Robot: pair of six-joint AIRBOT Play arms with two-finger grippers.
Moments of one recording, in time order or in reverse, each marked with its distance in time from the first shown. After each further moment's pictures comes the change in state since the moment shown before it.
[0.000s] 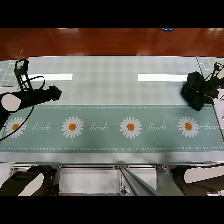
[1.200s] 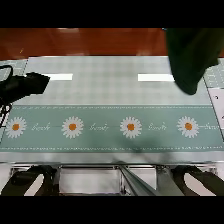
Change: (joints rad) left arm -0.034 0.309 0.159 -0.092 -0.208 0.021; right arm 0.328 0.603 0.599 0.449 0.288 -0.325
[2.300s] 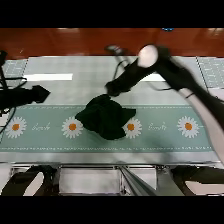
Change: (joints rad) left arm 0.171 -0.129 -0.006 0.045 -0.174 0.071; right arm 0.518 -0.446 -0.311 -0.084 0.050 0.109
